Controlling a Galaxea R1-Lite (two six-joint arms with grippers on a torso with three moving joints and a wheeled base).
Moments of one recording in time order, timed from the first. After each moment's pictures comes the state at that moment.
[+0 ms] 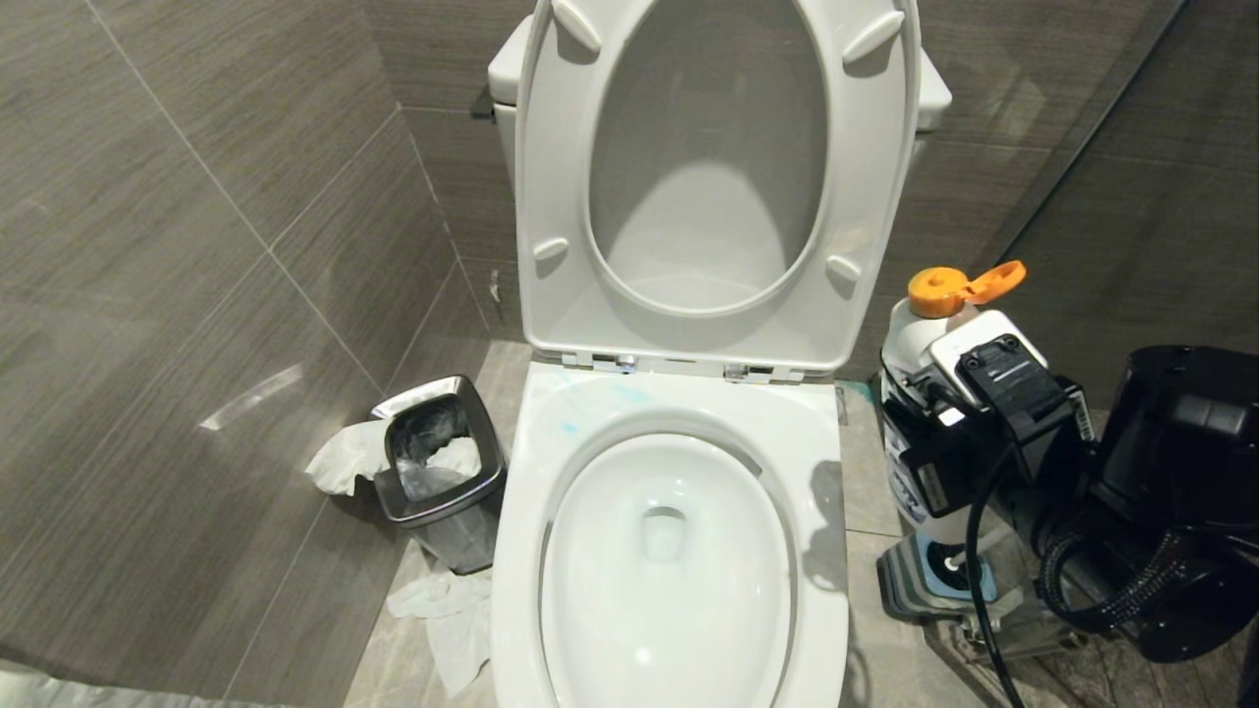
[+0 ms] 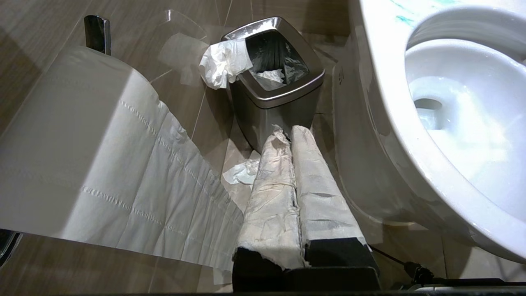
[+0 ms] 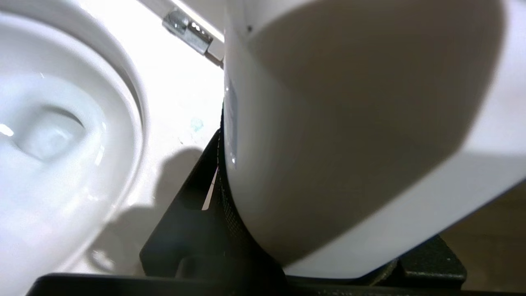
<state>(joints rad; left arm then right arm) 0.00 0.00 0.00 0.00 0.00 0.00 0.63 1.54 -0.59 -0.83 -0.60 -0.48</state>
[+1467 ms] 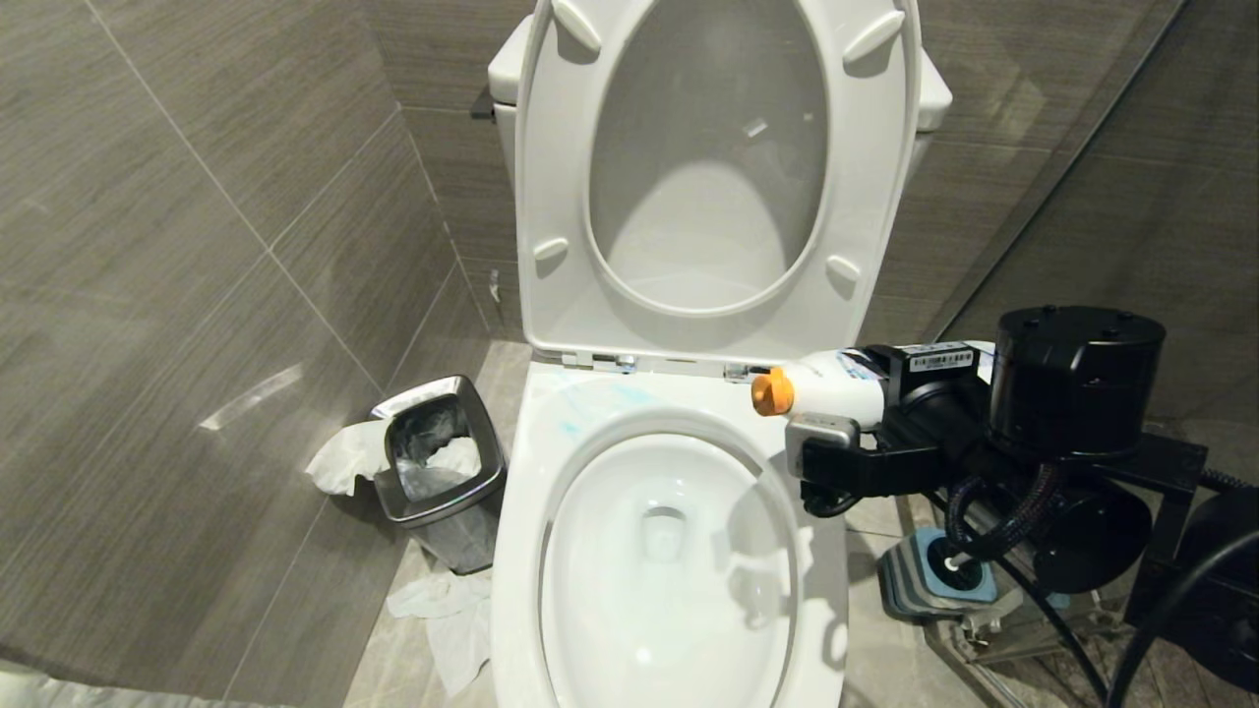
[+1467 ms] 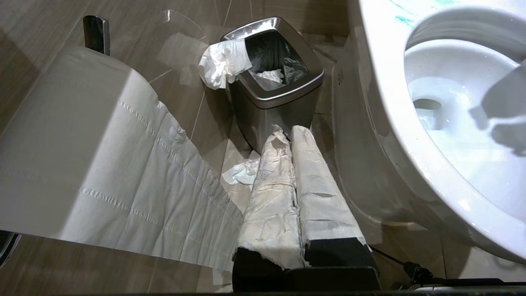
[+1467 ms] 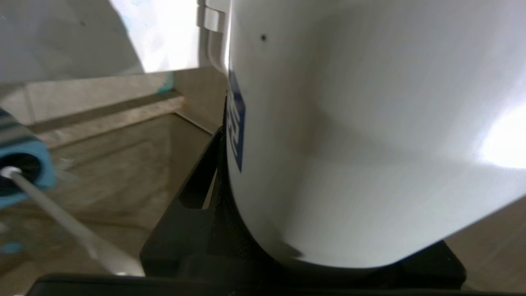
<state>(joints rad) 0.00 0.00 0.00 0.00 0.00 0.00 0.63 1.66 -0.78 -0.69 -0.59 -1.54</state>
